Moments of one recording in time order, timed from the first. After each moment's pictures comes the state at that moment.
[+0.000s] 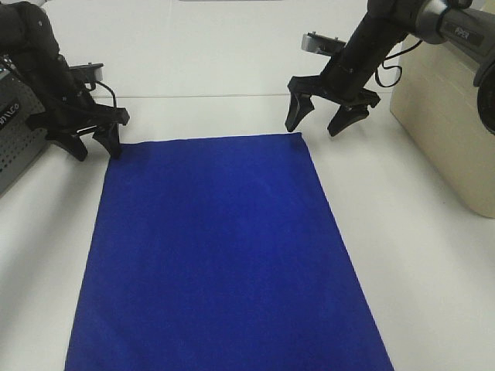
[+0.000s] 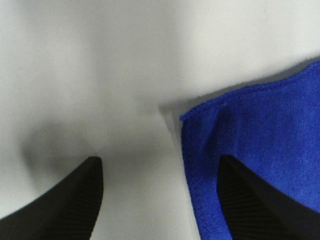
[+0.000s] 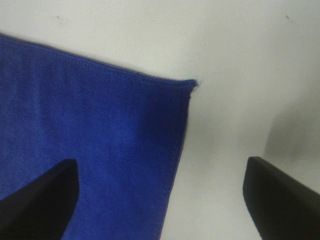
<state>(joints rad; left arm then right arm) -0.05 2.51 -2.08 -0.22 1.07 0.10 0.16 2.62 -2.39 0.41 1.21 -0.17</state>
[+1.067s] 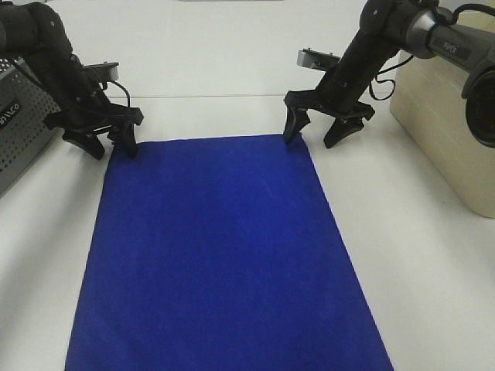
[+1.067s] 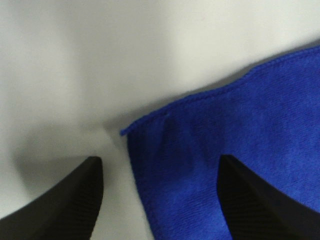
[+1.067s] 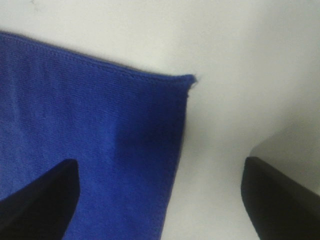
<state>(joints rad) -0.09 2.52 -2.09 -0.27 1.06 0.15 0.17 2.67 -2.39 0.41 1.21 -0.17</state>
